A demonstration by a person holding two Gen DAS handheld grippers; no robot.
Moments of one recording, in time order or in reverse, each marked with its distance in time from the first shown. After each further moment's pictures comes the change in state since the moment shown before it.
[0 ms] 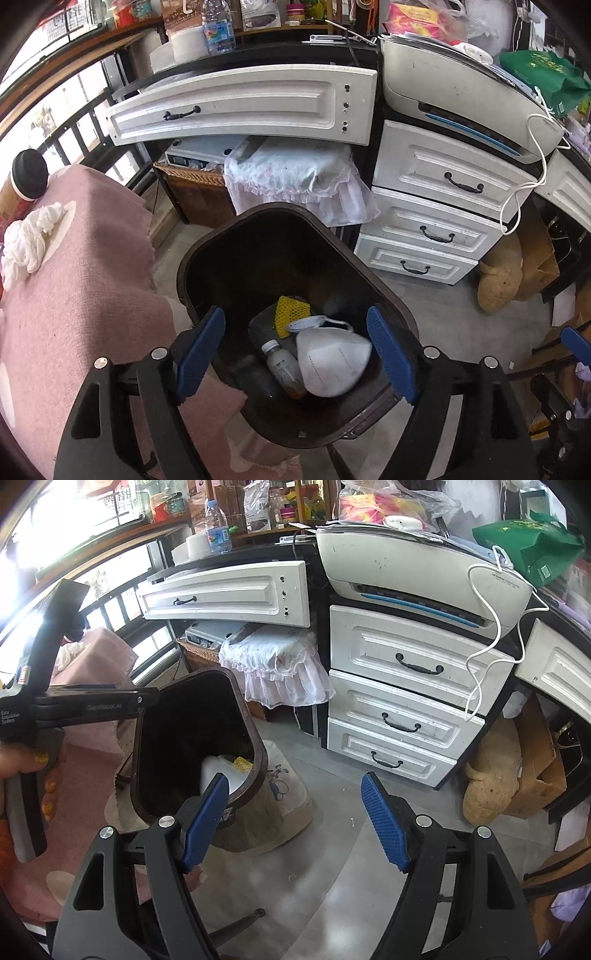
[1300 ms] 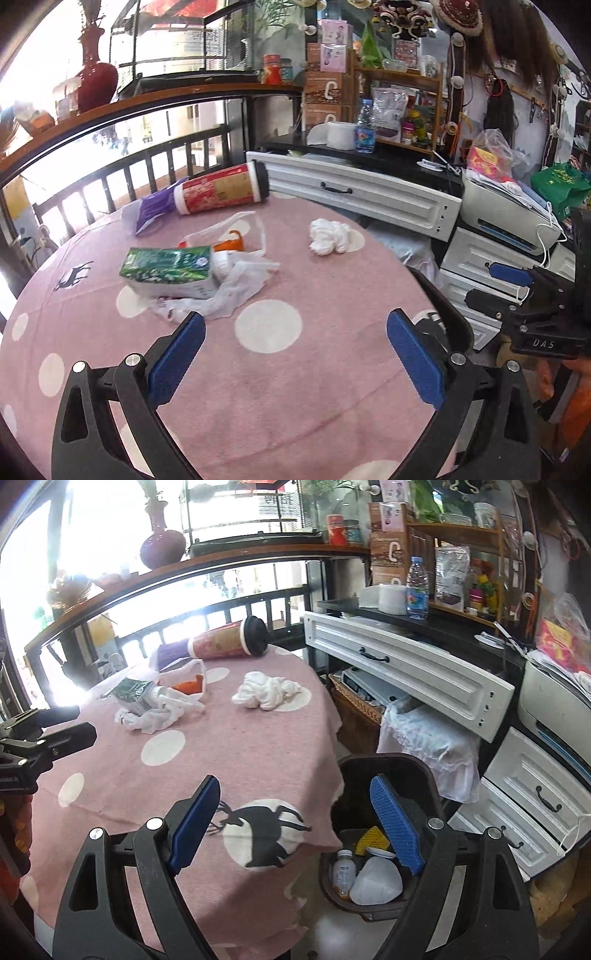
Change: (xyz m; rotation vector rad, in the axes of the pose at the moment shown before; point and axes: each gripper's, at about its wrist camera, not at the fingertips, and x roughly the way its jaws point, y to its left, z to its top) left arm -0.213 0.209 -0.122 -0.238 -0.328 0.160; right arm -0.052 0.234 0.060 -0.362 -0.125 0.401
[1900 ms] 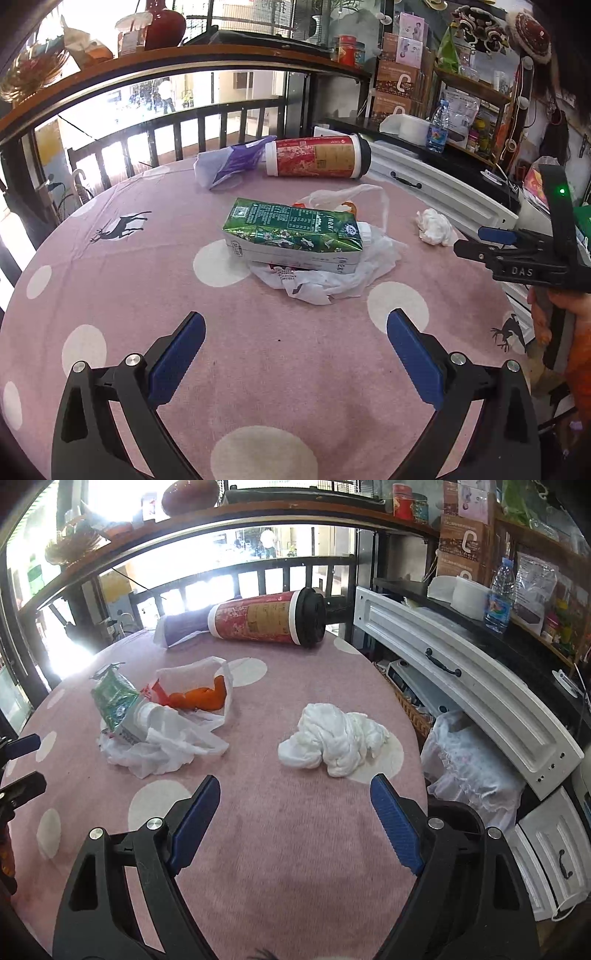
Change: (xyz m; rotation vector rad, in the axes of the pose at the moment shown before) left arm 0.018 0.108 -0.011 -0.149 0.076 0.081; right arm 0.137 0.056 0.081 -0.125 0.162 0.054
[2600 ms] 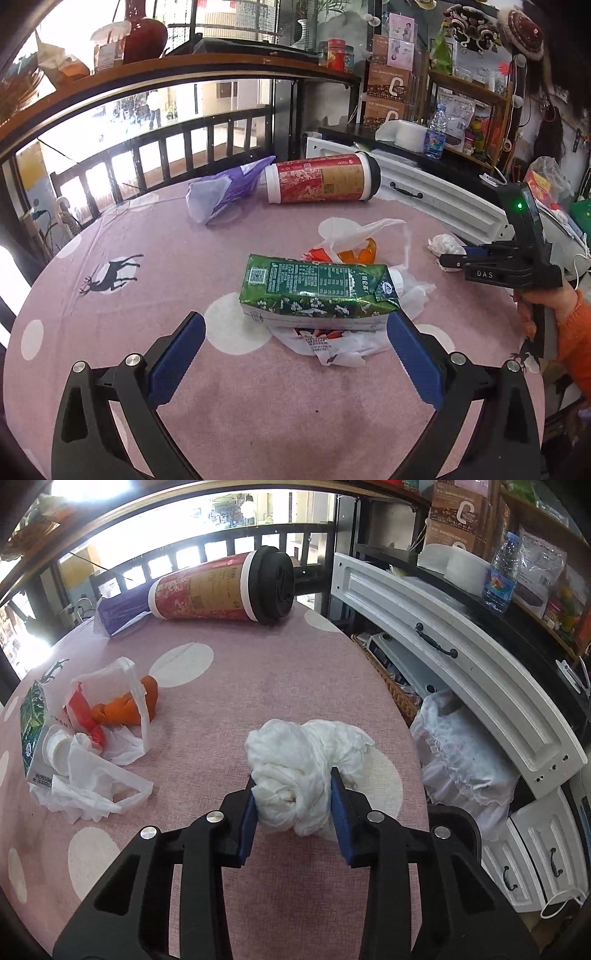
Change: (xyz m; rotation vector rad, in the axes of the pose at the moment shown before) left arm 0.023 0.023 0.040 0.077 -0.035 -0.031; right arm 0.063 -0.016 0.028 0.028 0.112 -0.099
